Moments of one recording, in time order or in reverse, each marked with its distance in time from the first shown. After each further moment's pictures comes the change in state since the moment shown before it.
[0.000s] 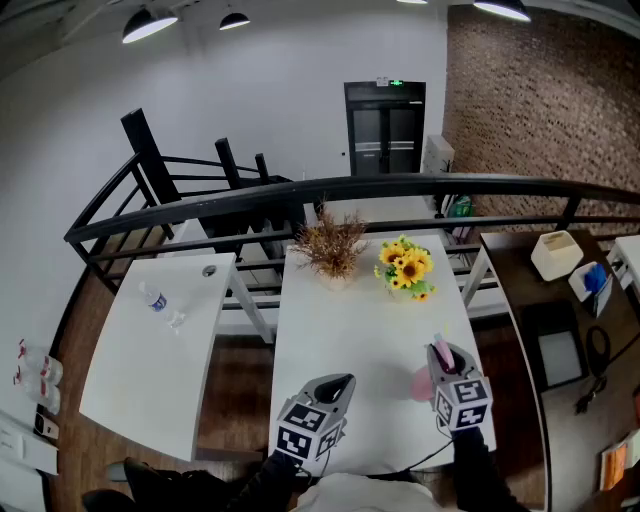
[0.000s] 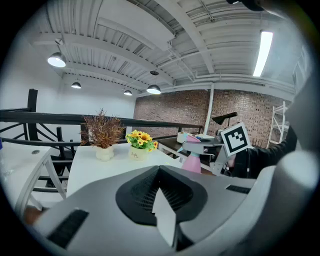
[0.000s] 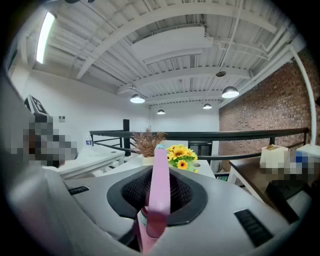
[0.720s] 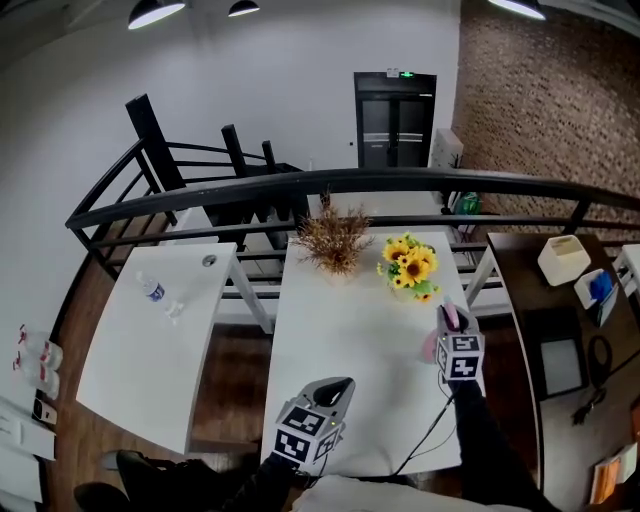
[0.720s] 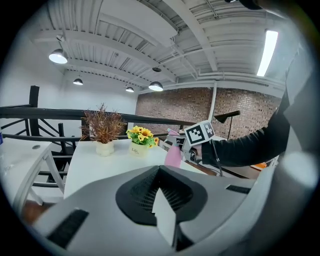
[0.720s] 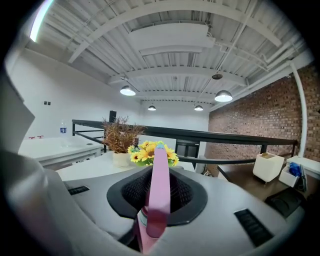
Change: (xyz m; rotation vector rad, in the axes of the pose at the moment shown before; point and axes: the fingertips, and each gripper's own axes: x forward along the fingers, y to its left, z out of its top) left arm 0.021 0.008 -0.009 -0.024 0.030 0.012; right arm 0.113 -0.095 -0.009 -0.058 0.037 -0.153
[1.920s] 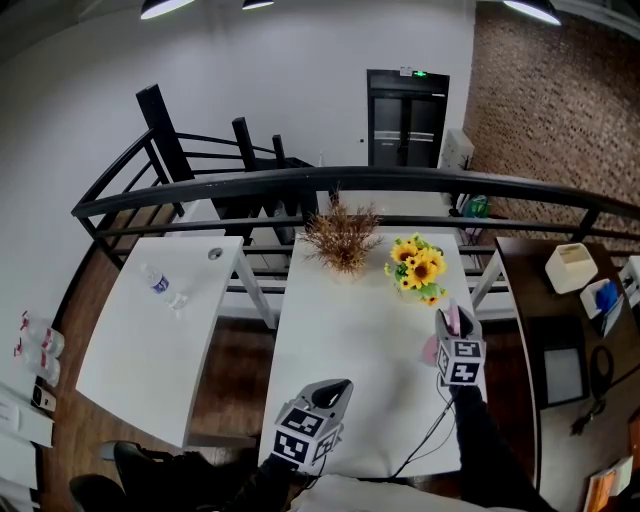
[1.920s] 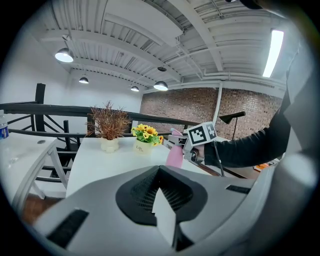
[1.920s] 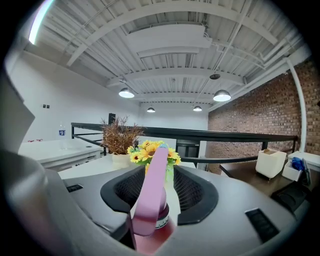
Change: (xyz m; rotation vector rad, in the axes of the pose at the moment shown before) left arm -0.001 0.011 -0.009 -0.039 0.003 0.043; right arm 0.010 0.005 -0.004 0.027 -0.028 0.003
